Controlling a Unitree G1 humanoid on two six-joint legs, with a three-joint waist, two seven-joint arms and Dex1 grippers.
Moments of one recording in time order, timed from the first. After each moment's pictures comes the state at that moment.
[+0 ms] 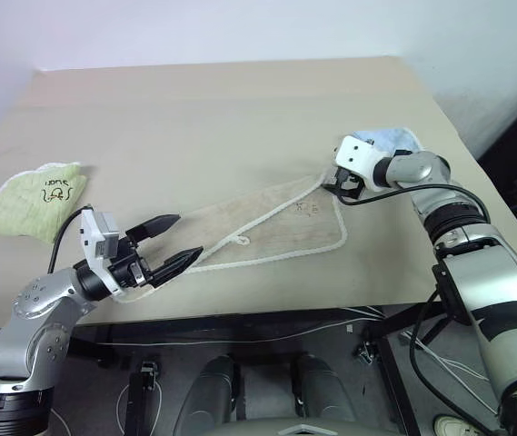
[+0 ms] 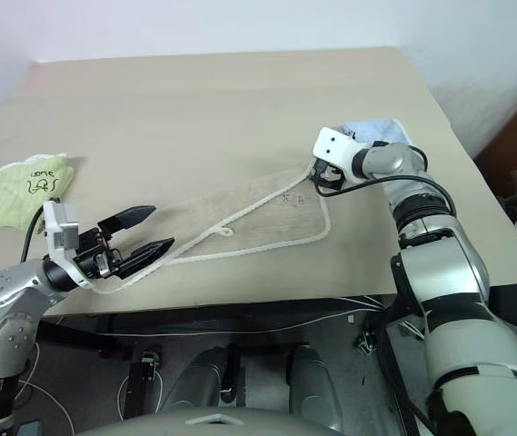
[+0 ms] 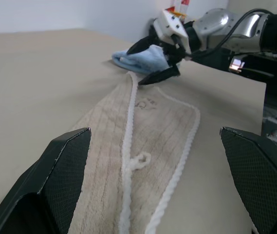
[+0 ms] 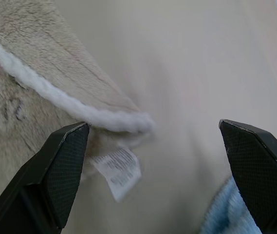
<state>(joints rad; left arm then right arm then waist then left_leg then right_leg) 0.02 0.60 0.26 -0.31 -0.70 0.31 -0.96 -1.14 -0.51 0.29 1.22 -0.28 -0.34 0.72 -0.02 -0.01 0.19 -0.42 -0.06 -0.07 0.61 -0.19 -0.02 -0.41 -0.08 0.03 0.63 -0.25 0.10</state>
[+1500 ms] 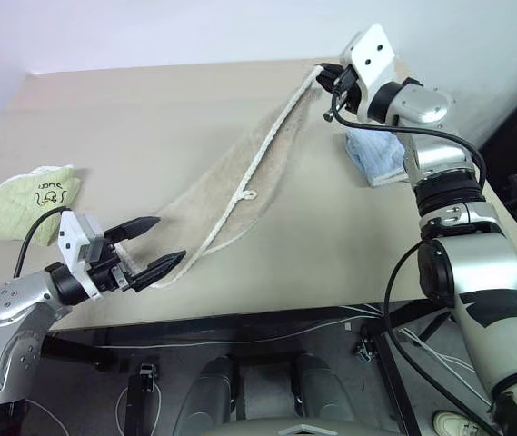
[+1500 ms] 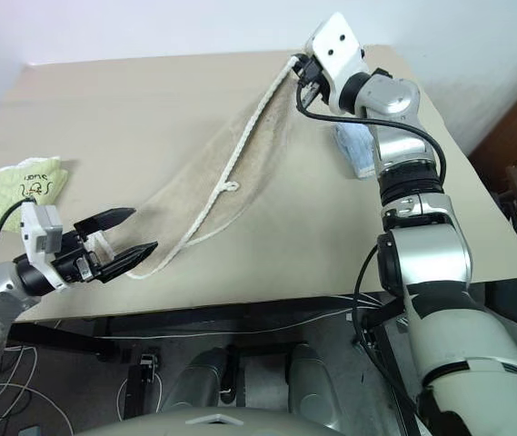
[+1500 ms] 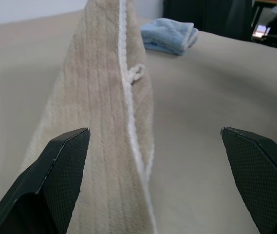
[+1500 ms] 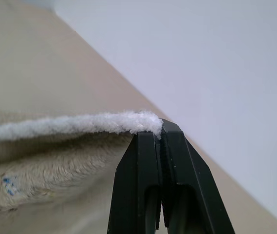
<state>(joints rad) 0.06 0.71 0.33 -0.36 -0.64 0.33 -0.92 -1.24 -0.42 0.02 0.83 -0.05 -0.10 0.69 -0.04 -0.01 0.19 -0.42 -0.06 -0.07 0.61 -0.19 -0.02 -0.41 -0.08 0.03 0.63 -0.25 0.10</state>
